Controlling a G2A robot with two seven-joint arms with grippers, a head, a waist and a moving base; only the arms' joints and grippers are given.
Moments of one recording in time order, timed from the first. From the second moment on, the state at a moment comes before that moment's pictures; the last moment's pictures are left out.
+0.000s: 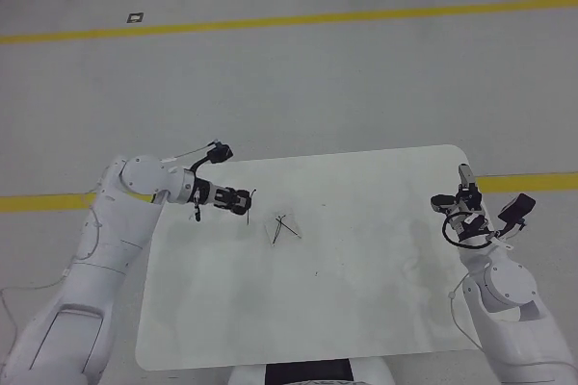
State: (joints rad) left arm 0.80 -1.12 -1.10 -1.07 0.15 -0.34 -1.39; right arm -1.73 -1.15 1.60 -1.80 0.42 0.00 0.00
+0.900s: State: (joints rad) left arm 0.89 -0.91 -1.09 -1.07 -0.51 -0.34 -1.39; right arm -1.73 -1.15 1.60 -1.80 0.42 0.00 0.00
